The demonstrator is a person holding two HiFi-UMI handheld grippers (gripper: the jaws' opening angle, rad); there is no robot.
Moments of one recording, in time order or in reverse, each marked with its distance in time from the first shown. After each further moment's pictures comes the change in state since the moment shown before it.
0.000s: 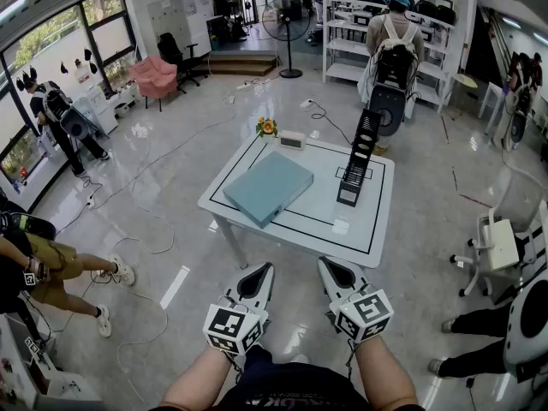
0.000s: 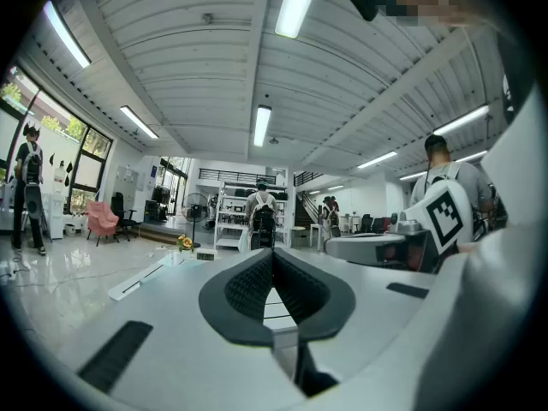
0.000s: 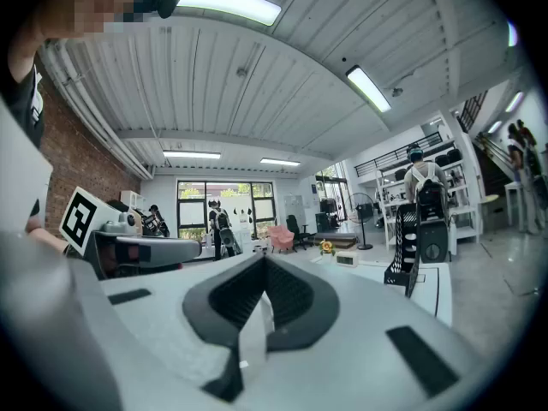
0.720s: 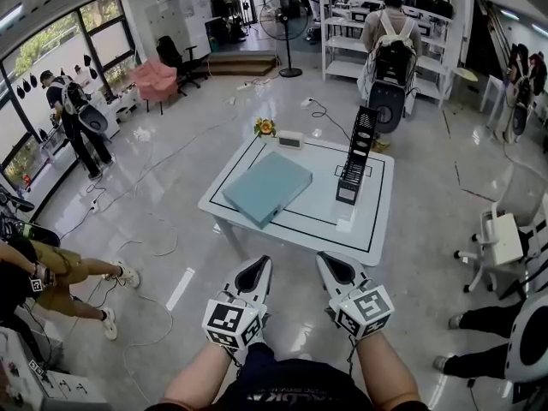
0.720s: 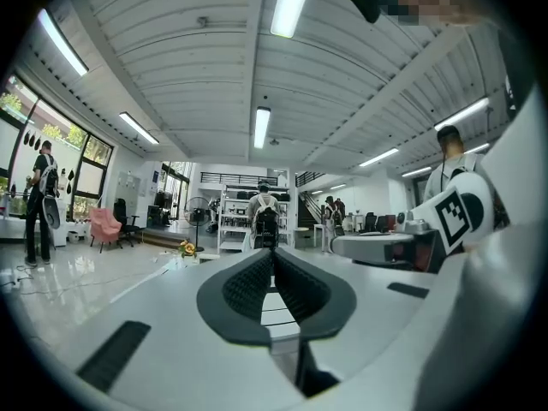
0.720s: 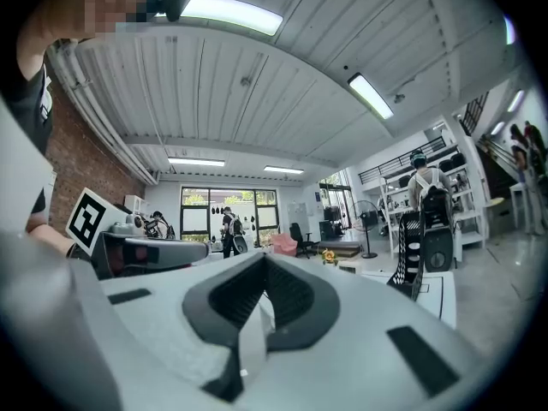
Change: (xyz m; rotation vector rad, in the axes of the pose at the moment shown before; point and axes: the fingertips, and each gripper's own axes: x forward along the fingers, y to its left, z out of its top) left arm 0.013 -0.002 0.013 0.025 -0.012 0.023; right arm -0.005 -0.008 0.016 -0.019 -0.053 0.023
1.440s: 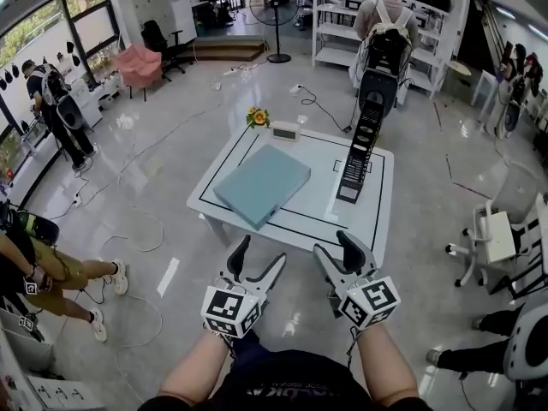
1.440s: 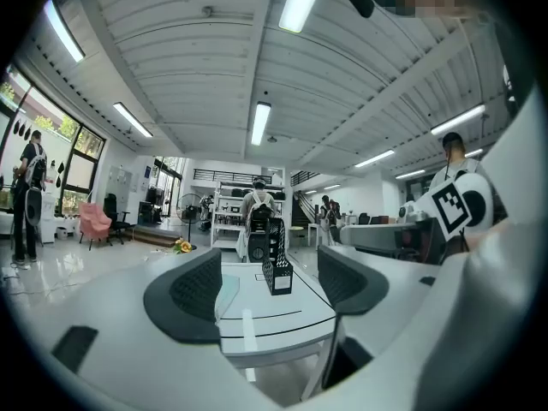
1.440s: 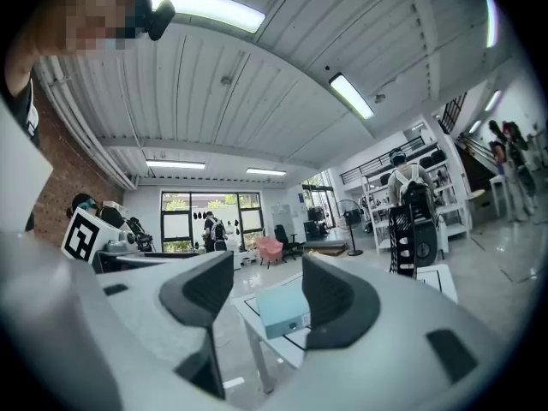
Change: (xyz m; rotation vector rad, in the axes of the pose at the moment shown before) left arm 0.057 0.062 -0.013 -0.008 0.008 -0.061; right arm 0.062 -0.043 -0.001 0.063 -0.026 -0.106
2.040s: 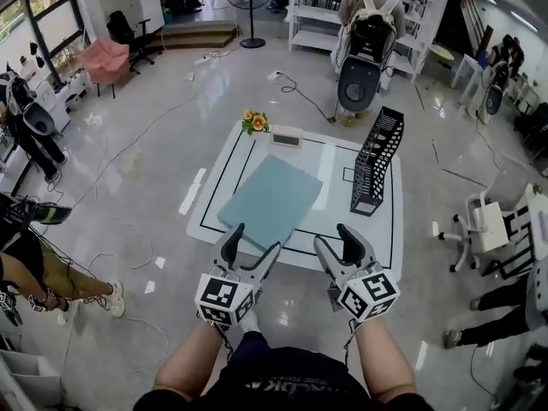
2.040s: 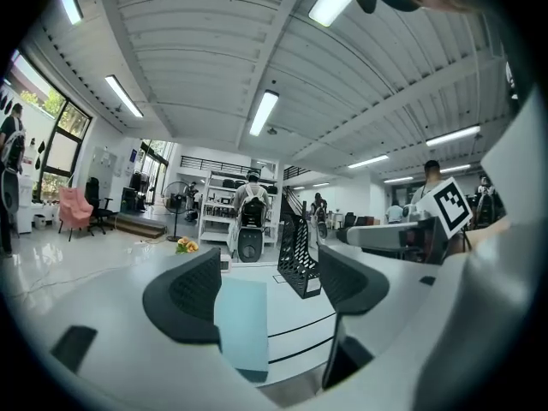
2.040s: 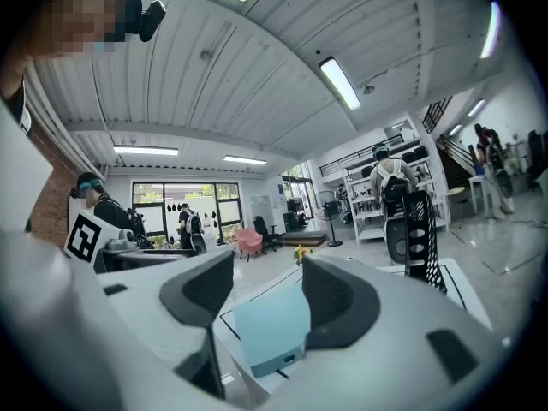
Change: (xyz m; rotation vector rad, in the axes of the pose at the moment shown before) left arm 0.082 0.171 0.010 -0.041 0.055 -0.119; right arm 0.165 -0.016 -0.006 0.029 0.062 -0.159
